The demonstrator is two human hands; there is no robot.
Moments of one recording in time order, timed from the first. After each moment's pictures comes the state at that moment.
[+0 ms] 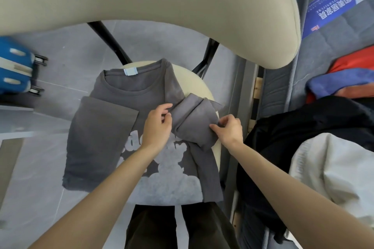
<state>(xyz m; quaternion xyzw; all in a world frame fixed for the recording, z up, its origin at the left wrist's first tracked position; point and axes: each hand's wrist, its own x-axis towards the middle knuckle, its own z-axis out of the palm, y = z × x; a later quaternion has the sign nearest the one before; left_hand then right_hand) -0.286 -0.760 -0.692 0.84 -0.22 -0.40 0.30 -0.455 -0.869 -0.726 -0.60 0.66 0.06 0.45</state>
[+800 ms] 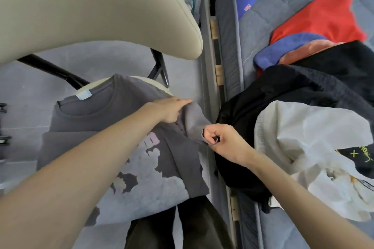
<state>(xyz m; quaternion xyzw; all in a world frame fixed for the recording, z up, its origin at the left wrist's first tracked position) -0.326 -0.896 -0.698 0.58 -0.65 -0.45 -0.17 -0.545 -0.863 -0.653 -0.72 0.41 -0.06 0.56</state>
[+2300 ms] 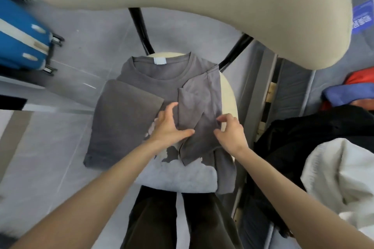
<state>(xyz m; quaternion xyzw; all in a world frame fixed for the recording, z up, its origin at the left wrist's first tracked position) -0.261 -0.702 -0.699 0.81 -0.21 -0.49 0.23 -0.418 -0.816 -0.681 -0.72 0.55 0.12 0.41</state>
